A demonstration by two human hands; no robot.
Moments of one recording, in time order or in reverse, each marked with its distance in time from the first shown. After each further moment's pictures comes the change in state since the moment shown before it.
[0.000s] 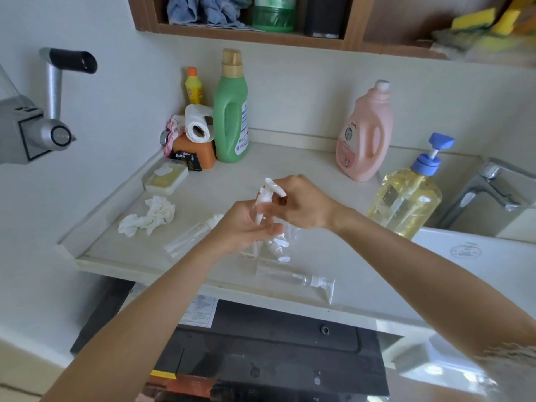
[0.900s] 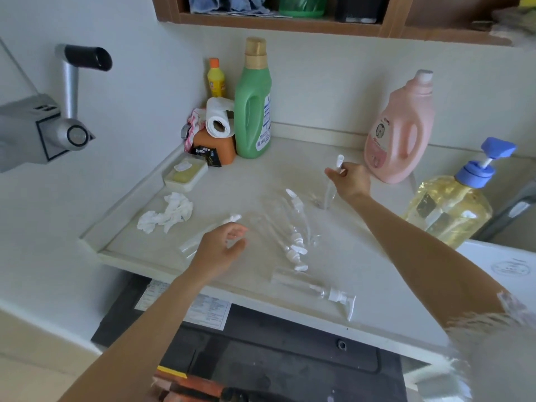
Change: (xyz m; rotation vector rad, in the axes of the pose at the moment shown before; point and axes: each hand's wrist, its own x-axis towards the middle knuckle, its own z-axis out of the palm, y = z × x) left_hand -0.030 -0.071 -0.035 0.425 0.336 -0.189; right_hand 0.051 0.146 -0.006 0.042 0.533 0.717
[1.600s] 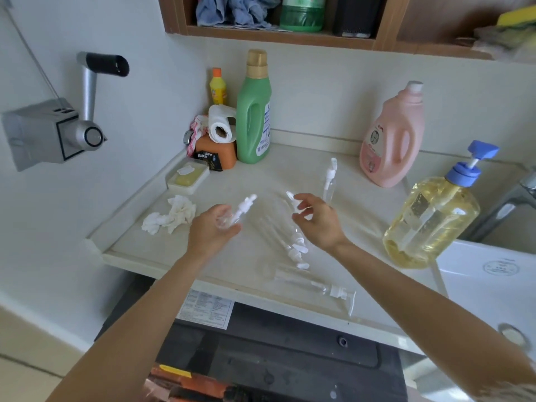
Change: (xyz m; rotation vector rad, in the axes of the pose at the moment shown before) left_hand 0.022 -0.004 -0.022 0.026 0.187 -0.114; right_hand -0.114 -0.023 0.020 0.113 -0.276 -0.254
